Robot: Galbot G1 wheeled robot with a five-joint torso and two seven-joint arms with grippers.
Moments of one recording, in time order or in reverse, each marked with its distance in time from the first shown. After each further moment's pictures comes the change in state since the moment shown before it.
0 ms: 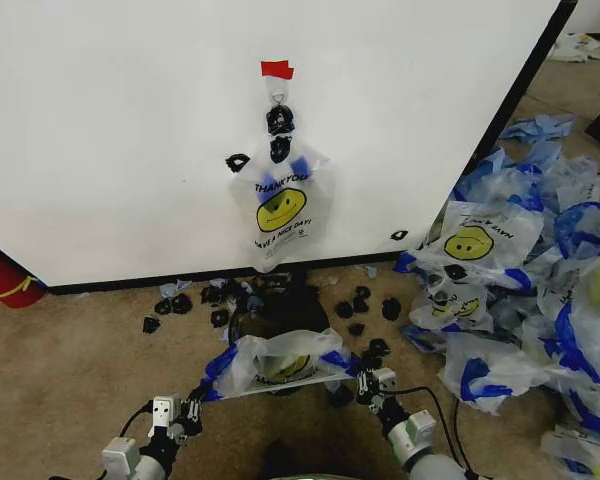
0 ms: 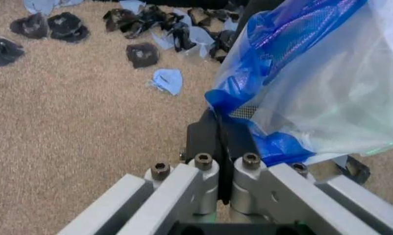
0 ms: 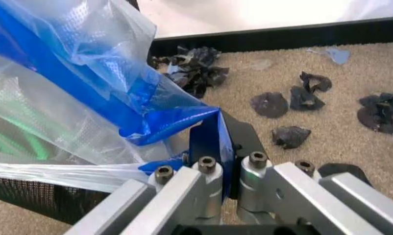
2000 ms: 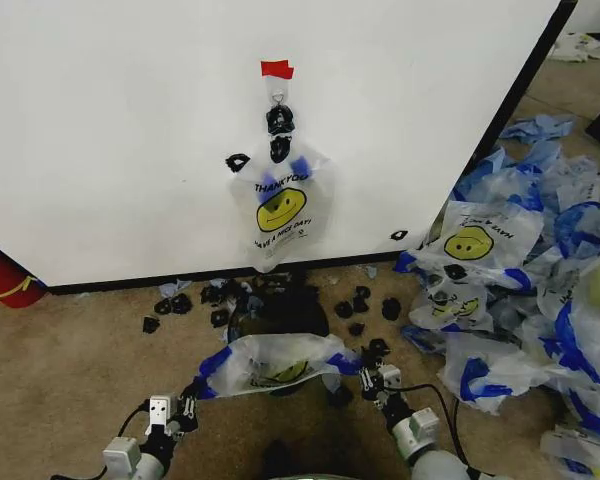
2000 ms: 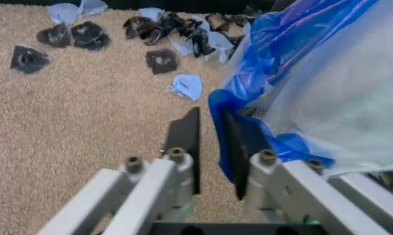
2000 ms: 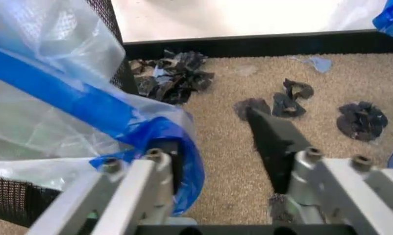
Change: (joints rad) left arm -0.028 -0.017 0.022 0.043 0.047 -0.039 -0.023; right arm -0.015 0.008 0.034 -0.034 -0.038 0.012 -0.005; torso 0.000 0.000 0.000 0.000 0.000
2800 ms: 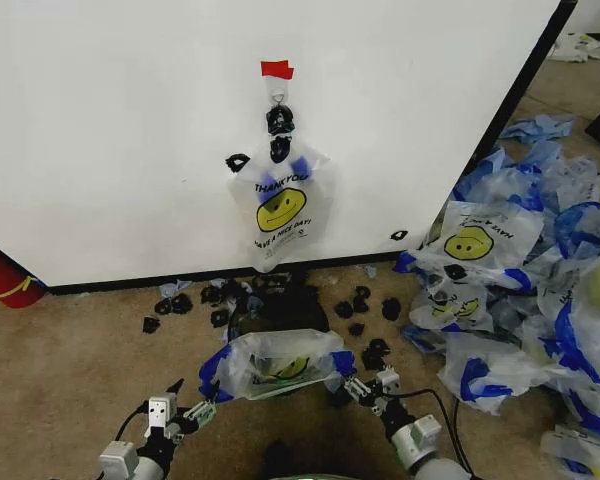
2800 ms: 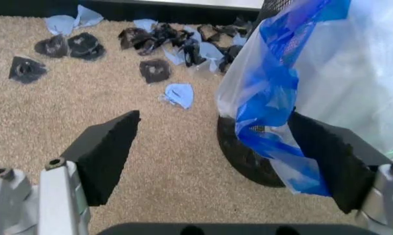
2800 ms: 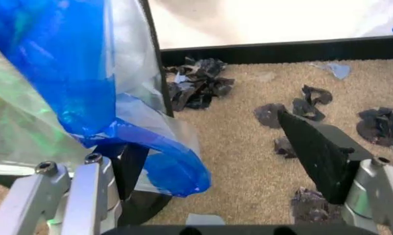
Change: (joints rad) left arm 0.053 -0.006 -0.029 -0.053 0.016 -0.011 0.008; right arm -0.051 -0.024 0.011 0.073 -0.030 0.010 -0.013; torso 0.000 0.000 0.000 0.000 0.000
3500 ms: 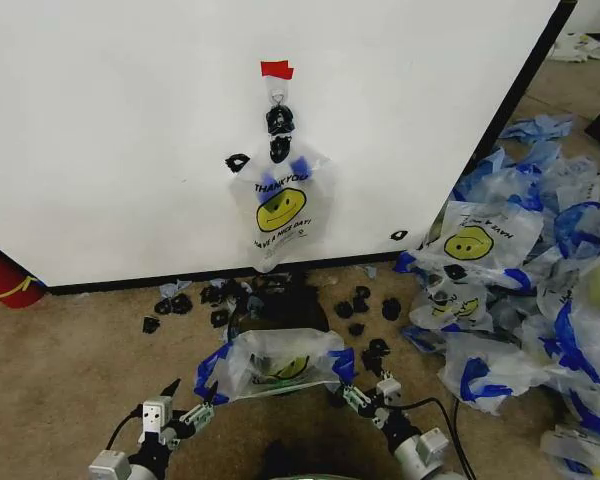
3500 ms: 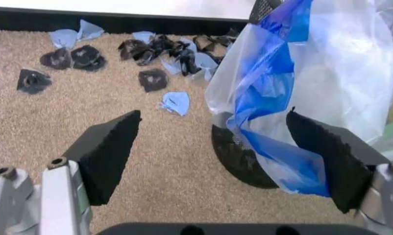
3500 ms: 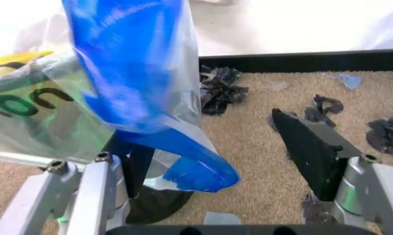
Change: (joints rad) left arm 0.084 -0.016 -0.054 -0.066 0.034 -0.009 0.015; right arm -0.064 -0.051 0.017 0.084 -0.050 0.010 -0.001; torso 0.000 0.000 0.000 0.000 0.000
